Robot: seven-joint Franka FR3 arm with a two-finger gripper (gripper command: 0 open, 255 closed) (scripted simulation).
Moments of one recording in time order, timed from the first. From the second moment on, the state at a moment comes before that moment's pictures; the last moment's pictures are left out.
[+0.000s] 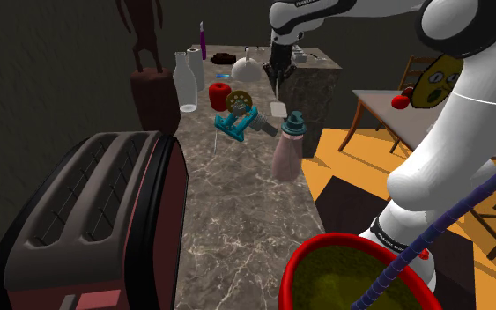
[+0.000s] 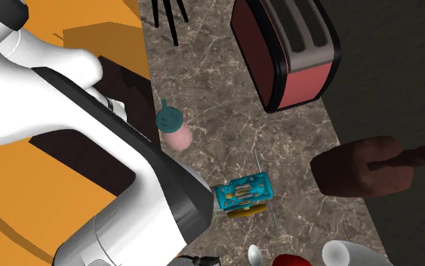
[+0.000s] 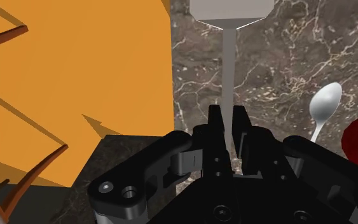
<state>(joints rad) -0.57 0.13 0.24 -1.76 -0.07 1.94 0.55</state>
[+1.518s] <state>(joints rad) -0.57 0.23 0.23 -1.95 -0.11 2.22 0.58</state>
